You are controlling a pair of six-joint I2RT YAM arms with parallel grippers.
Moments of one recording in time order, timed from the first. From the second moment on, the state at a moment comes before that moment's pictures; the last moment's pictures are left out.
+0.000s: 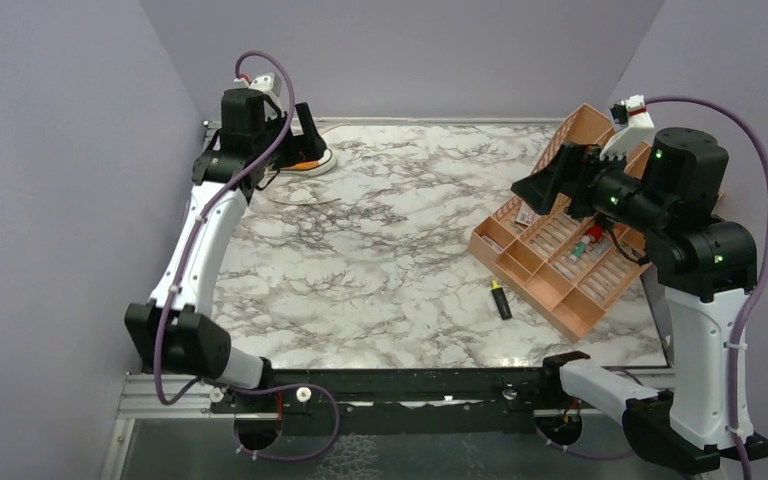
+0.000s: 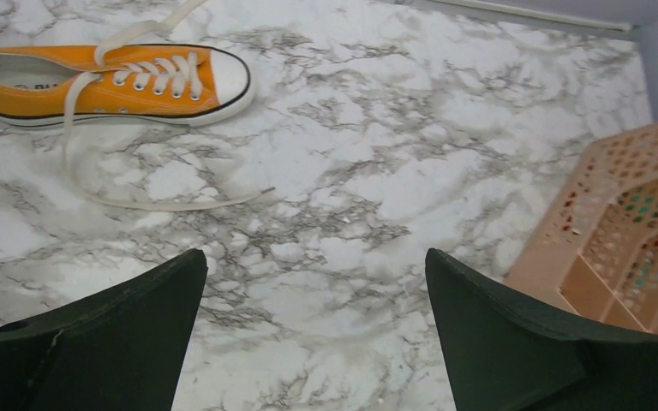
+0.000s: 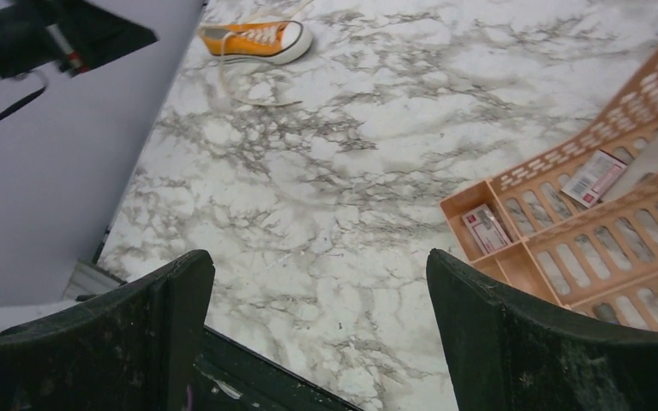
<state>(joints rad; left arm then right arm) -0.16 1.39 1.52 -0.59 0.17 -0.34 0.18 1.06 1.76 -1.09 -0.28 0.29</state>
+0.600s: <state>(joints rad) 0.14 2.22 2.05 -0.58 0.15 -0.12 0.24 1.13 1.65 -0.99 -0.48 0.21</state>
